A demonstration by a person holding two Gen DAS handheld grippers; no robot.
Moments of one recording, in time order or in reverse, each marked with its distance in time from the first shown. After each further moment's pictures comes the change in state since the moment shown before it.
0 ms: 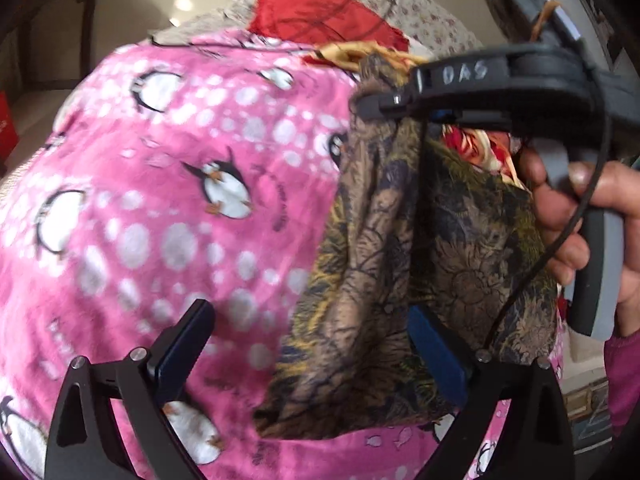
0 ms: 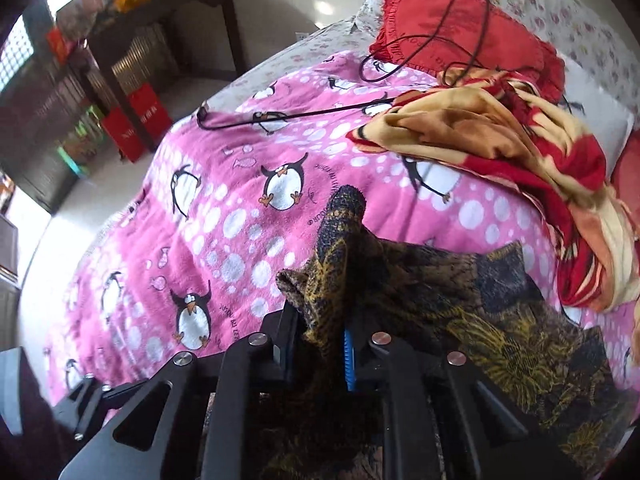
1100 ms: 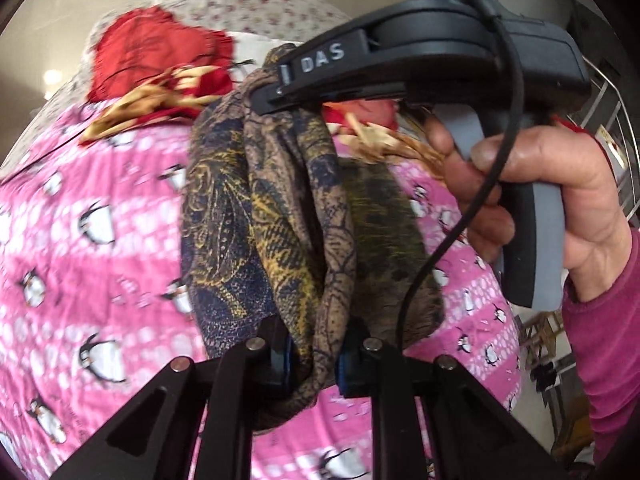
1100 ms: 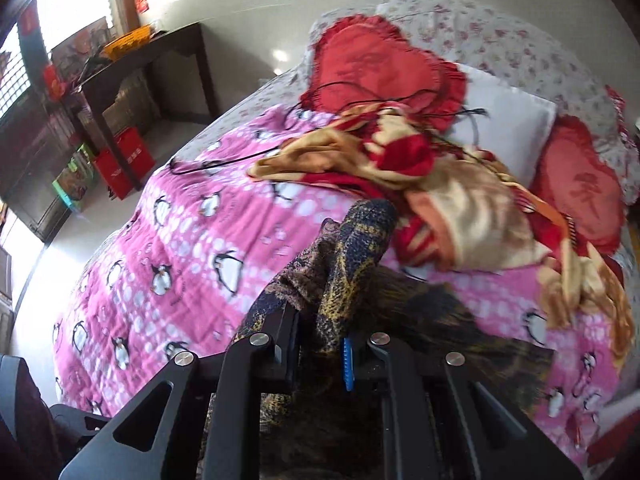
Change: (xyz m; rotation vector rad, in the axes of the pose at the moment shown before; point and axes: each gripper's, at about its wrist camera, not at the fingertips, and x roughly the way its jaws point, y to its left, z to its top) left arm -0.026 -0.226 -0.005 0.357 0.016 -0.194; right arm -0.150 -0.114 -0.064 0.063 -0.155 -0.094
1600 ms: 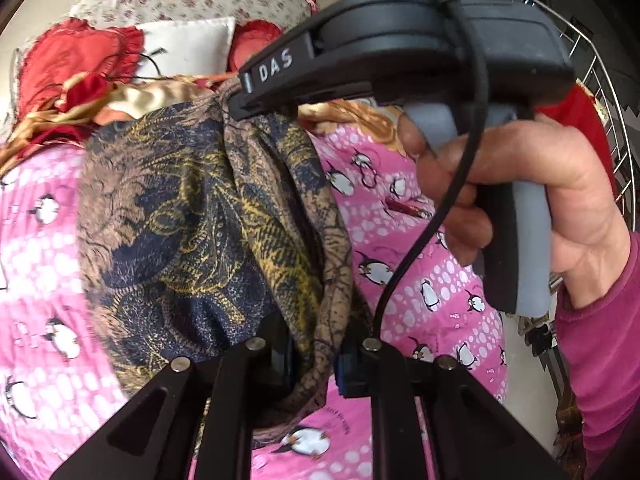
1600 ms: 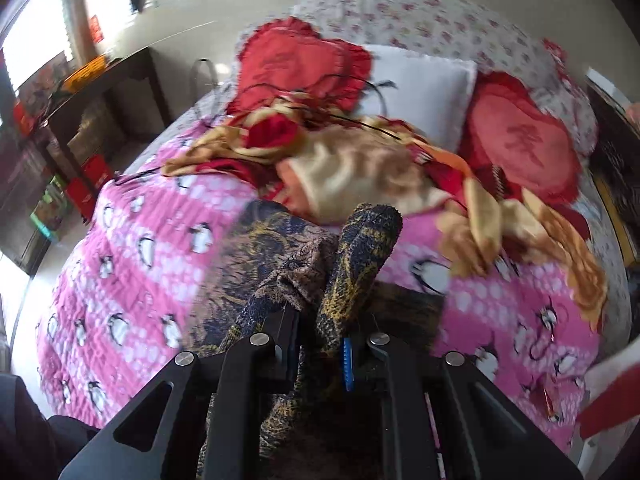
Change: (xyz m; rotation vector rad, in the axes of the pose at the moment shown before) left arm 0.096 -0.107 0.017 0.119 0.096 -0.075; right arm -0.023 -0.135 -0.063 0.142 0.008 -0.076
